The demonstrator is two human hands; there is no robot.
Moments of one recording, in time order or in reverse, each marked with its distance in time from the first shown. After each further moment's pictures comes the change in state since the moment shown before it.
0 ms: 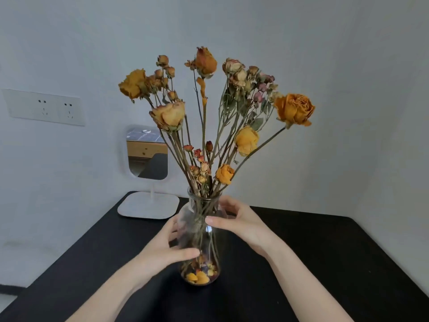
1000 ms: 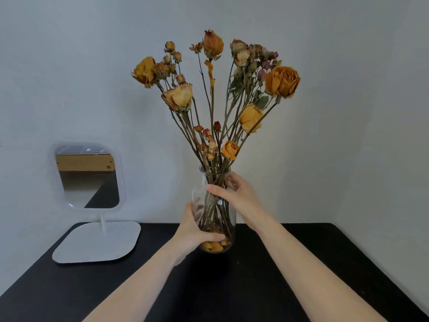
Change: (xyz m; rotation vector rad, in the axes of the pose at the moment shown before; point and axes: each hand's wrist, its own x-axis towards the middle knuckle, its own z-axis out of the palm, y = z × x) left_hand 0.179 0.004 0.071 -0.034 -0.034 0.080; right_hand 0.088 0.021 -0.094 0.086 0.376 -0.086
